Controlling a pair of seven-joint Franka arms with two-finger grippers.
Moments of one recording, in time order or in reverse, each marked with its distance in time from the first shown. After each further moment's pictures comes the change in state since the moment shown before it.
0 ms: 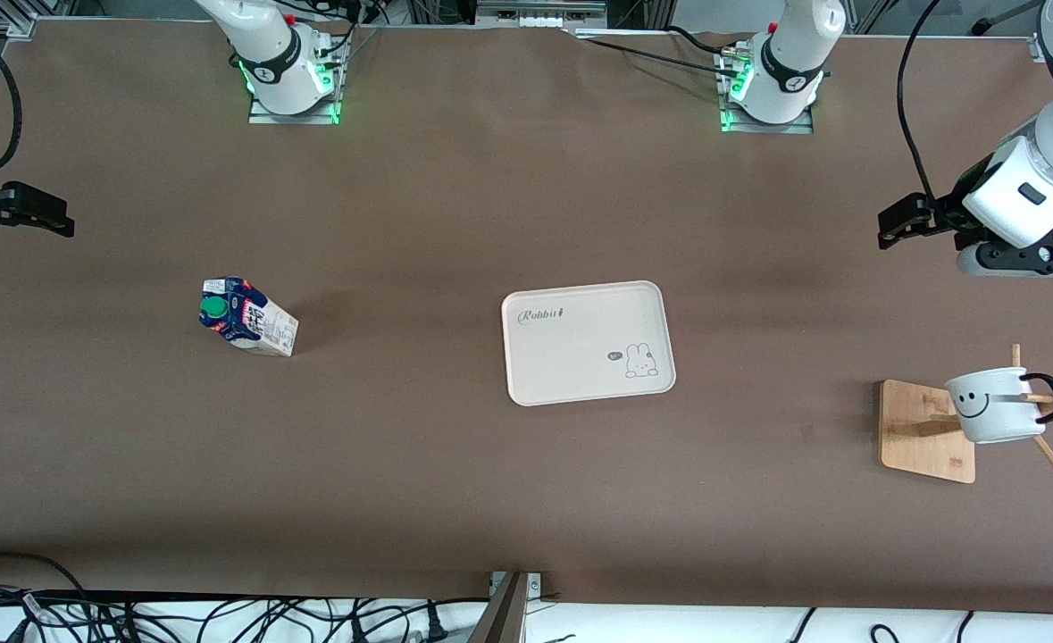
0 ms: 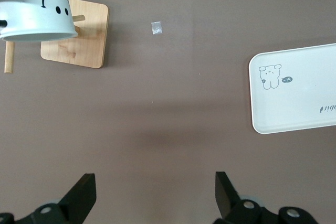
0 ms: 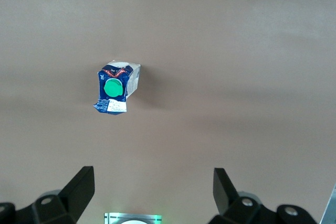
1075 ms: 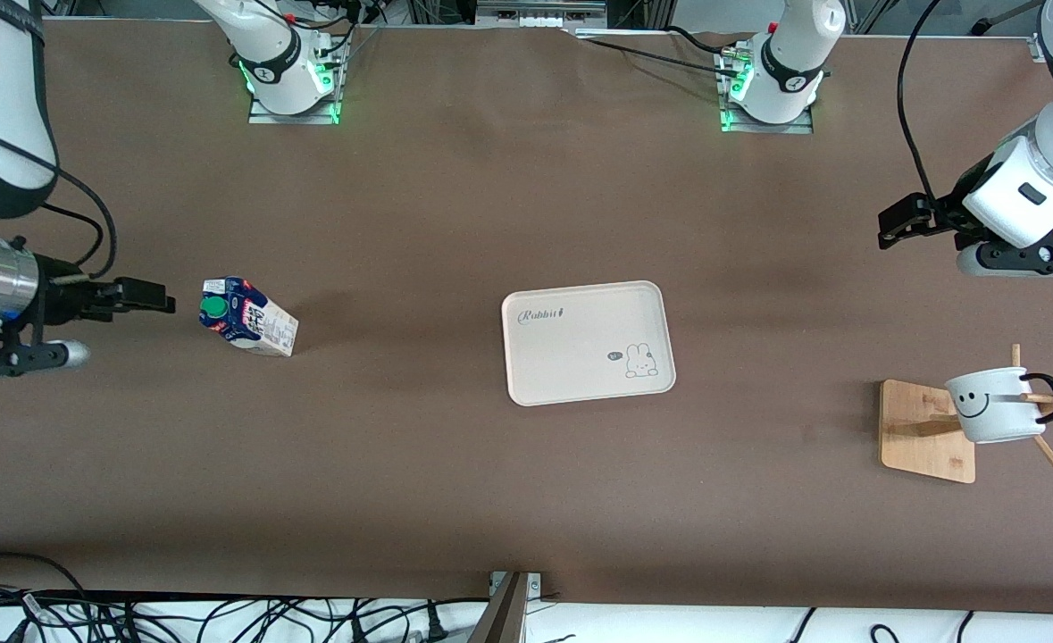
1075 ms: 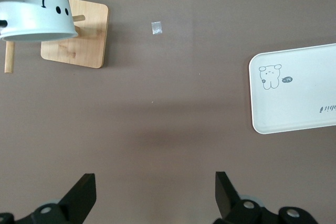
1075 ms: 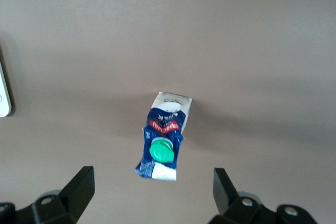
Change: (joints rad) left arm 0.000 0.000 0.000 0.000 0.000 0.000 0.000; right arm 0.028 0.226 0.012 -0.008 0.178 0.189 0.001
